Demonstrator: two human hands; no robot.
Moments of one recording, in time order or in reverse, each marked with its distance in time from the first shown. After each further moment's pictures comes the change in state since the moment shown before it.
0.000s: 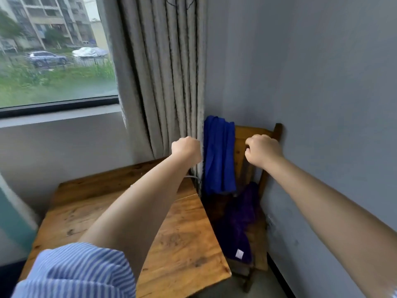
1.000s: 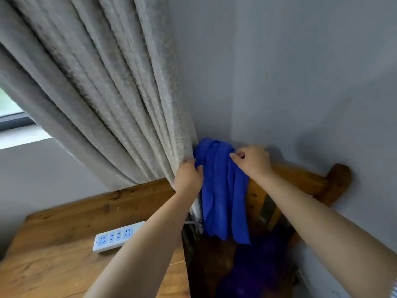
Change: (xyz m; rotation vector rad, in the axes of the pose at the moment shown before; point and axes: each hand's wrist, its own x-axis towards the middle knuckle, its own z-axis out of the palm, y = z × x) left_hand 0.312 0.041 0.138 -0.589 -0.008 -0.418; right_hand 0.300 0.081 0.215 0.545 -0.175 0.096
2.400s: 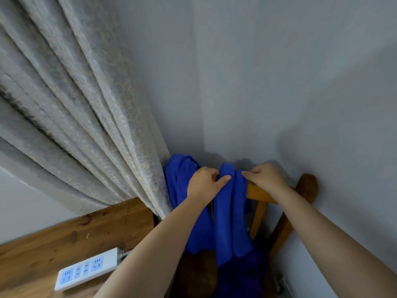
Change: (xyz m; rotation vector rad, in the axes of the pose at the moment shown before) left_hand 0.010 0.075 0.053 -0.058 -0.147 0.339; right_hand -0.001 0.083 -0.035 0.267 -0.222 0.416
